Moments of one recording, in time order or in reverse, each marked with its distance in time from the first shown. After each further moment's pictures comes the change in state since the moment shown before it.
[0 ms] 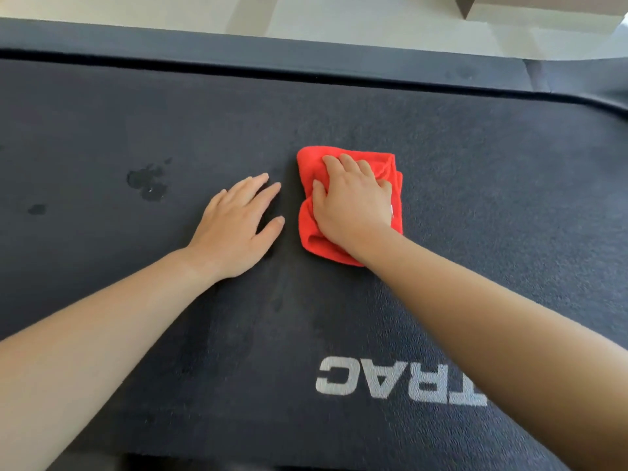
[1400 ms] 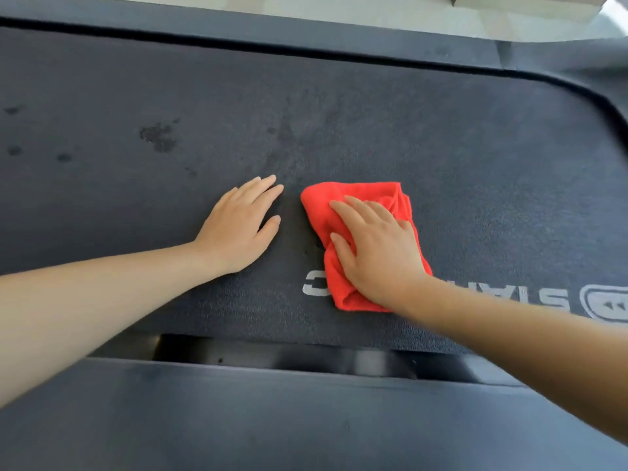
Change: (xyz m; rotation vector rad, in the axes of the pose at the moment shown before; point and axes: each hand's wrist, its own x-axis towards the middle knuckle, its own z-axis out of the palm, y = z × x) left_hand -0.079 0.034 0.004 -0.024 -0.022 0.077; right_hand -0.156 0.038 -0.027 0.020 -0.044 -0.189
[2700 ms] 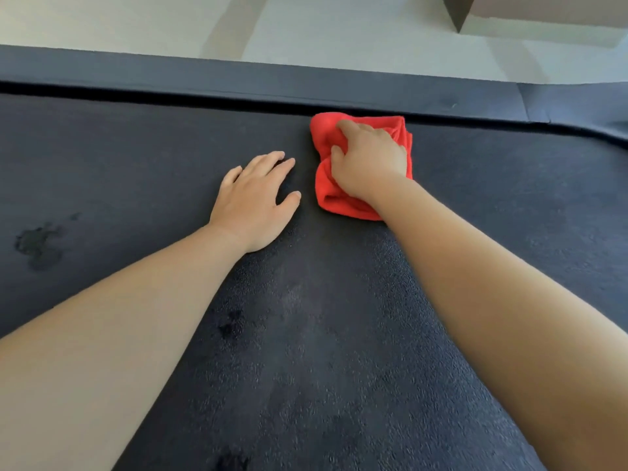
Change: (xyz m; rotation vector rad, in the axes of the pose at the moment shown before) left_hand 0.240 -0.004 0.025 0.025 0.121 -0.137; right_hand 0.290 0.126 0.001 0.053 0.064 0.178
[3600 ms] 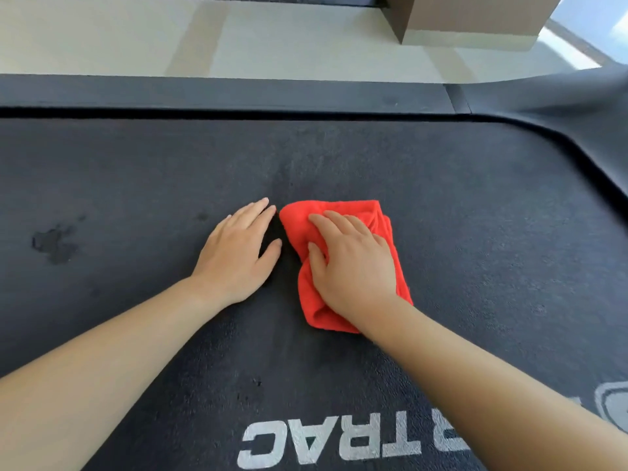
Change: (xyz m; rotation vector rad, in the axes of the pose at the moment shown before) left_hand -0.100 0.020 -0.021 -0.042 -0.125 0.124; right_hand -0.192 -0.027 -0.008 -0.007 0.073 0.001
